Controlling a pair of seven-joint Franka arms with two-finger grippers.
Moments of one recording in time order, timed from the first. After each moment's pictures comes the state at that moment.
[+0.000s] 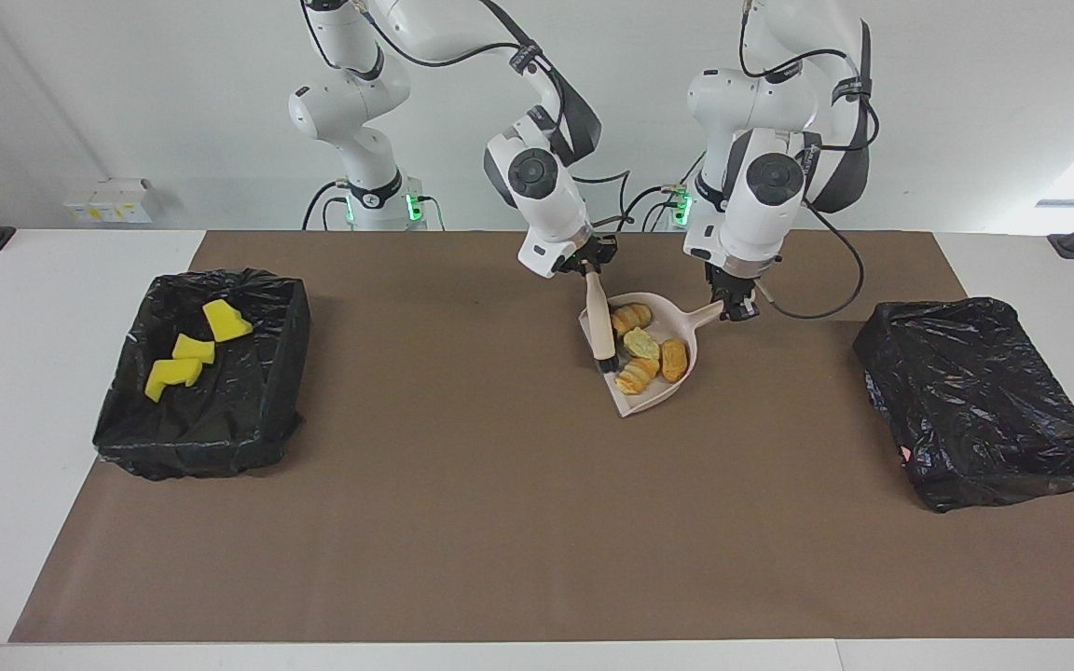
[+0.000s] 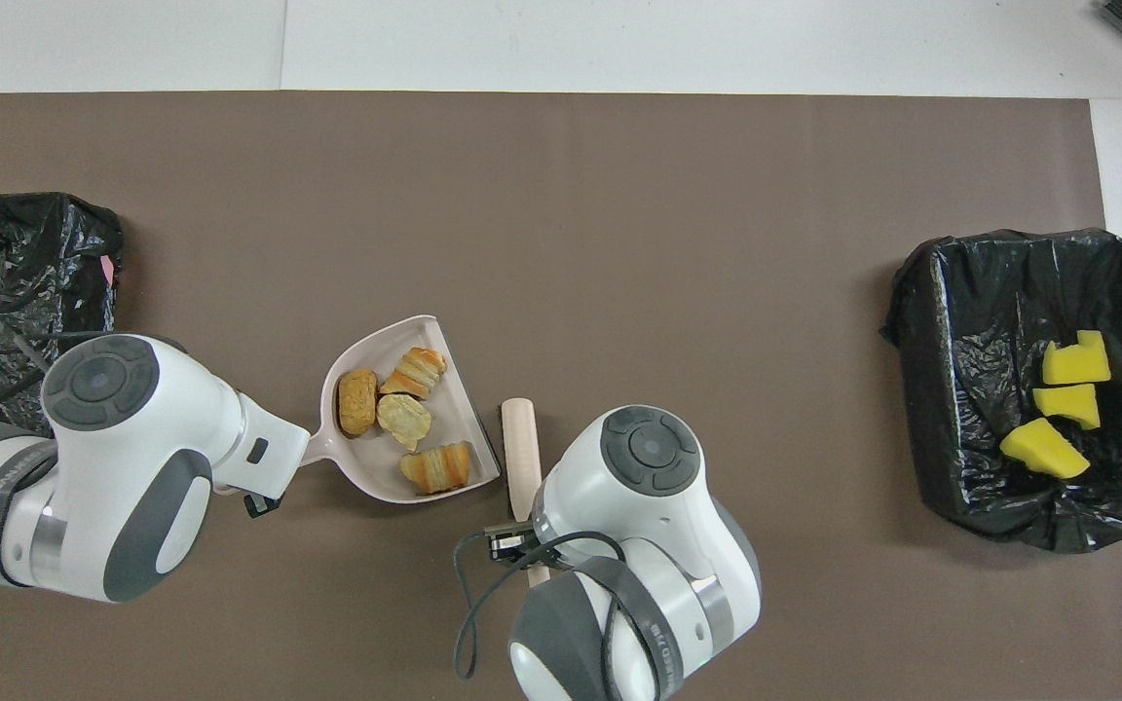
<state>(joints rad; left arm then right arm) -0.25 -0.10 -0.02 -2.30 0.02 2.04 0.91 0.63 0.10 0.05 -2.08 0.43 2.02 0.38</state>
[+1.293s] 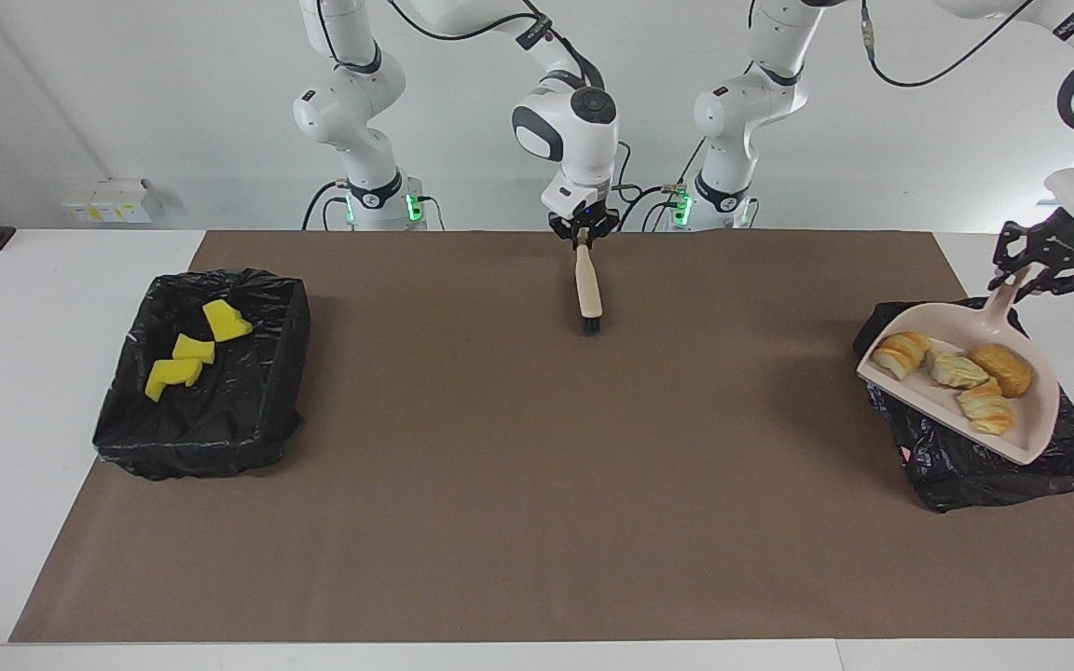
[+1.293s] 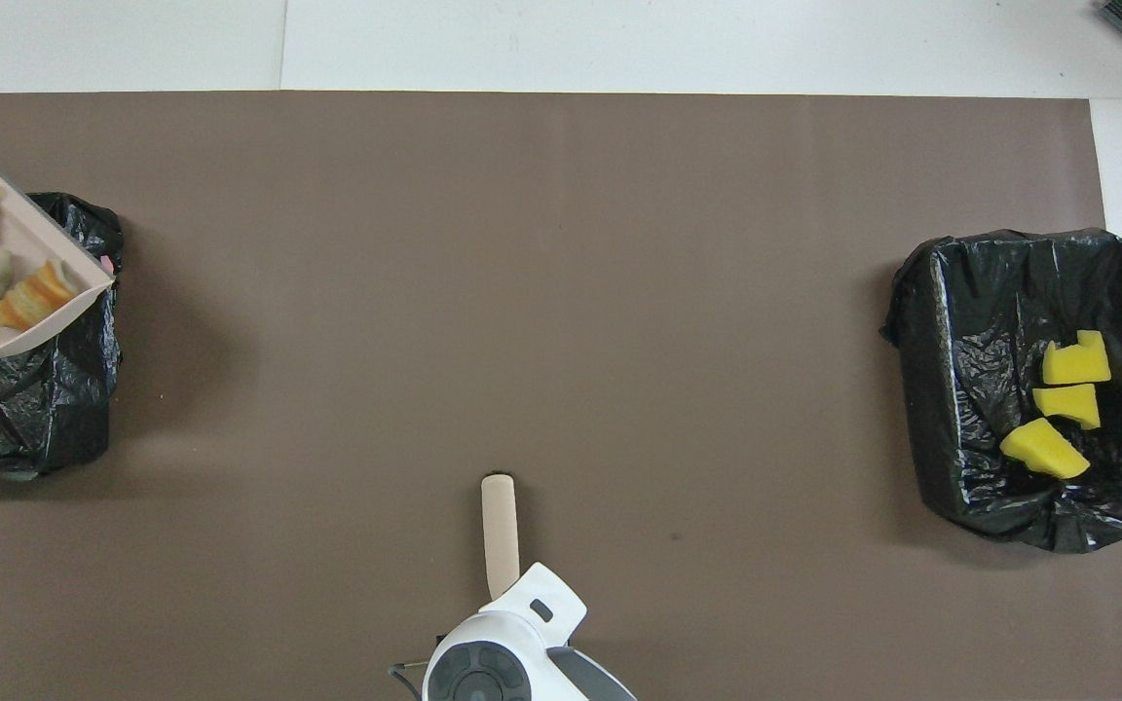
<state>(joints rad) 0.45 0.13 0.01 -1.62 0.00 1.72 1.23 0.93 0.08 0.07 -2.19 0.13 2.20 0.89</state>
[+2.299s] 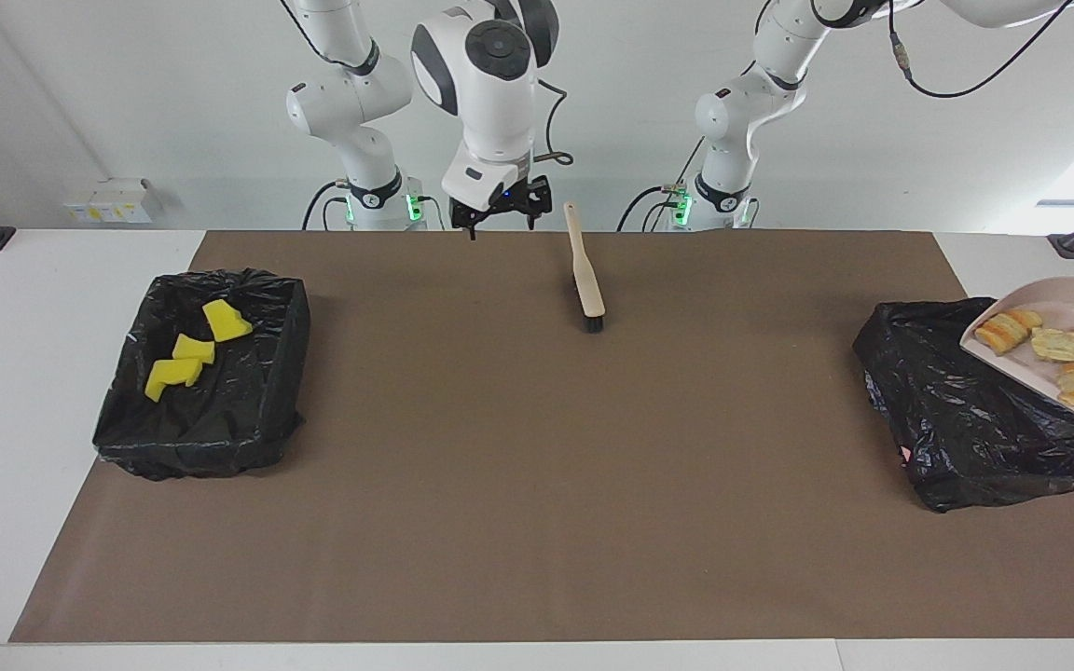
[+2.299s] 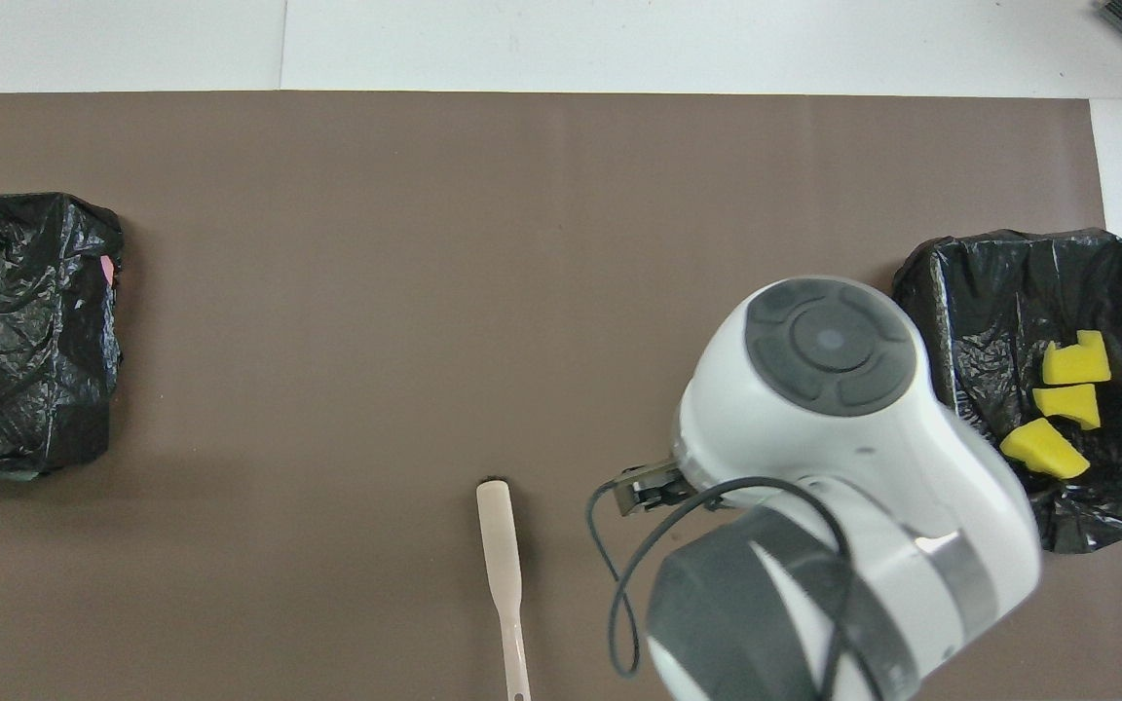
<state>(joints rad) 0.41 0.22 -0.03 -1.49 0.63 1.79 1.37 0.43 0.01 0.04 -1.74 0.08 1.54 0.19</state>
